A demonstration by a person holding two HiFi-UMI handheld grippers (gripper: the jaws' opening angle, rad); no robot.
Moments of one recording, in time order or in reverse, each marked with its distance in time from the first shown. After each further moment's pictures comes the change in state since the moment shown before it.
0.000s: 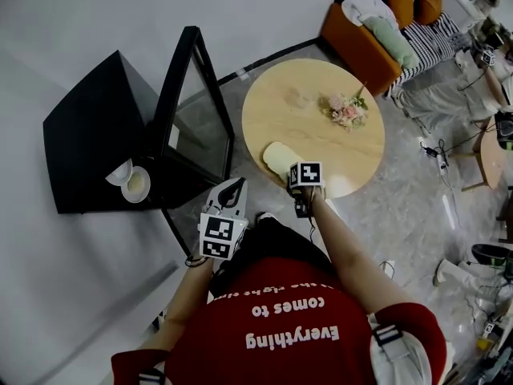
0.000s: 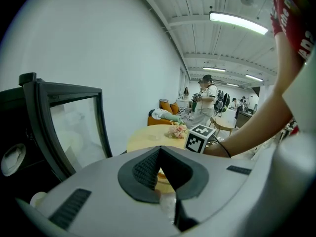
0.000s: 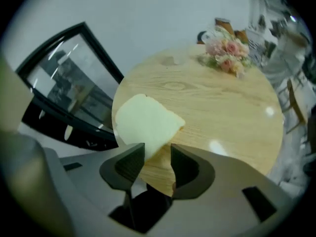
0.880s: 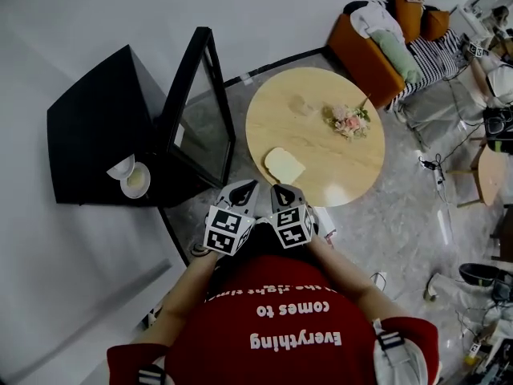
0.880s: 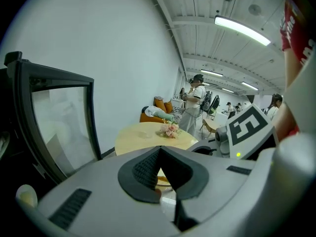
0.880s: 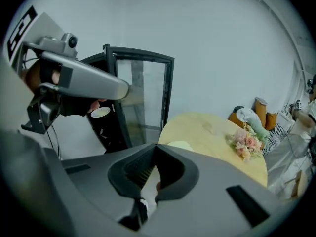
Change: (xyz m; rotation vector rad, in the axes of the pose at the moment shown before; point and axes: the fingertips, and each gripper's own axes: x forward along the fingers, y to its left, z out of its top) left arm 0.018 -0.020 0.000 -0.062 0.027 -0.102; right arm -0.107 0.123 -0.002 -0.684 -0.407 0.034
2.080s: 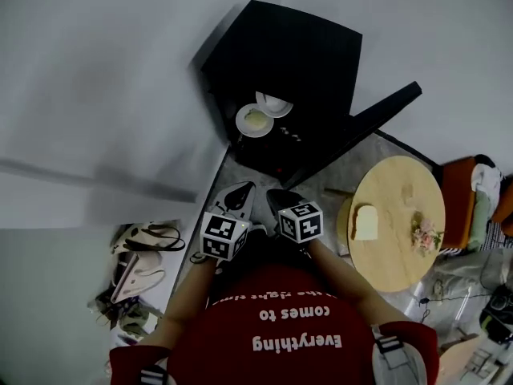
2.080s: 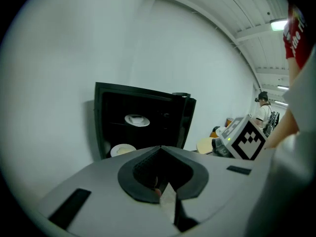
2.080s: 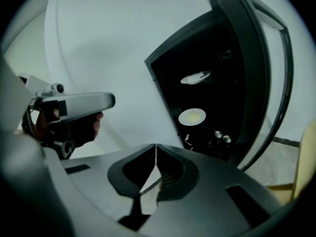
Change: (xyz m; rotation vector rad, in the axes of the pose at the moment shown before) left arm -0.274 0.117 -0.115 -0.426 -0.214 0.791; right arm 0.040 0.309 0.059 -0.187 0.052 0.875
